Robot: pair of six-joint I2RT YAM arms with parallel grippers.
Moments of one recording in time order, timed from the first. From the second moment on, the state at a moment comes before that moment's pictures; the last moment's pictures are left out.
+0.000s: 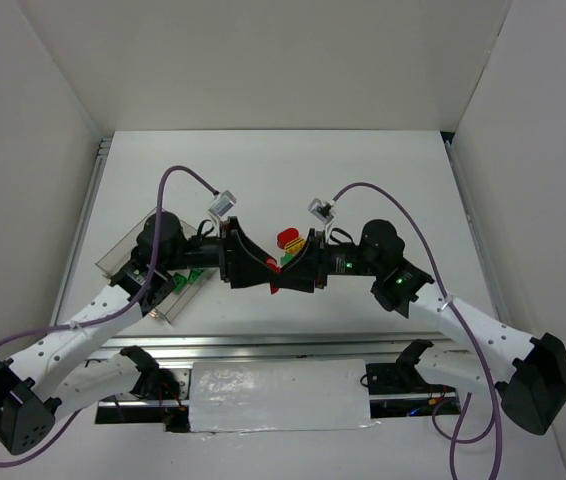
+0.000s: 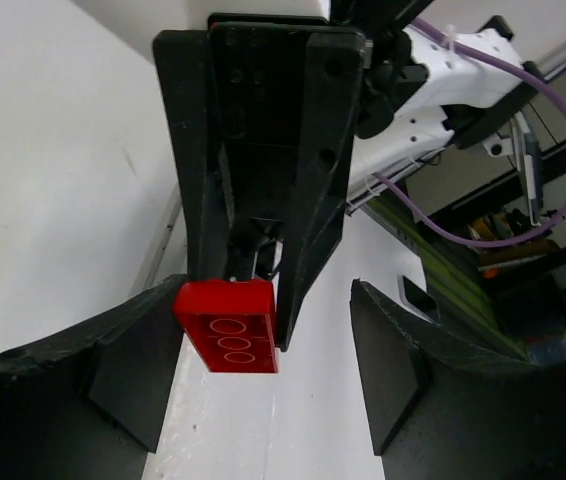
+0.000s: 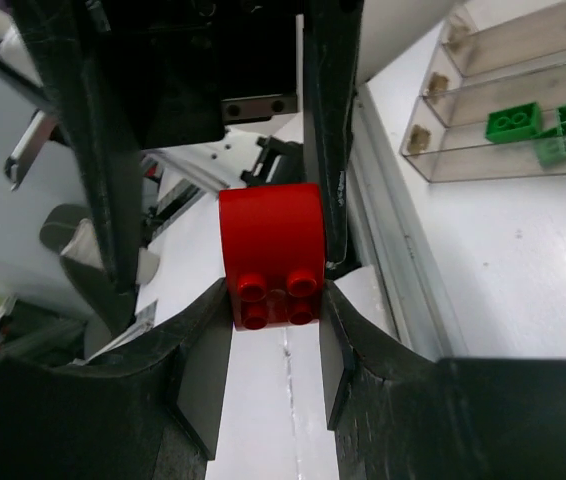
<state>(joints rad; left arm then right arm) -0.58 0.97 0.76 0.19 0.83 -0.72 0.70 1.00 0.67 0.30 -0.78 0.71</state>
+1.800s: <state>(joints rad) -0.26 1.44 1.04 -0.55 -0.67 -0.67 0.70 0.85 0.61 0.00 -0.40 0.59</state>
